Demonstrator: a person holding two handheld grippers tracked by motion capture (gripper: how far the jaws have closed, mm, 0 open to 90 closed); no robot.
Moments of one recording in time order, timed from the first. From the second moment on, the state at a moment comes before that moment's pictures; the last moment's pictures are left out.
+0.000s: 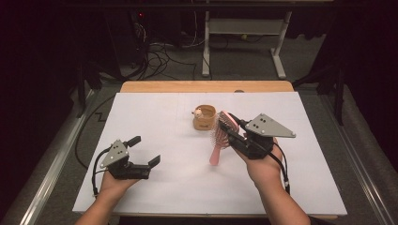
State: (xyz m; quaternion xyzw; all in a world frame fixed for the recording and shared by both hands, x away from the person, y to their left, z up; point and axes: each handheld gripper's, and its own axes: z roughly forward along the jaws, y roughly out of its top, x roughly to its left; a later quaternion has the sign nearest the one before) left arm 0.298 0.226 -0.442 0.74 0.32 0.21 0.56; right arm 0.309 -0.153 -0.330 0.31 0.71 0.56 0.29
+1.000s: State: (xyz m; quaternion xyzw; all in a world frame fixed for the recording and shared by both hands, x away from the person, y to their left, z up) left arm 0.299 0.232 -0.448 0.74 0.32 0.21 0.56; right arm 0.337 -0.162 -0.325 0.34 0.69 0.56 0.31
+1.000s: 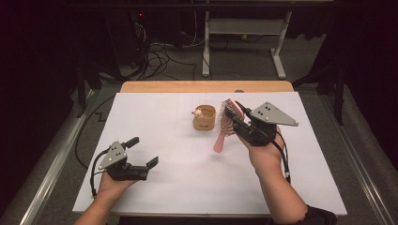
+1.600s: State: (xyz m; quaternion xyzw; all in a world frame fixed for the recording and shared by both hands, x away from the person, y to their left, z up) left arm 0.296 0.231 -0.448 0.74 0.32 0.21 0.56; right arm 0.357 -0.158 -0.317 0.34 0.69 0.56 0.32
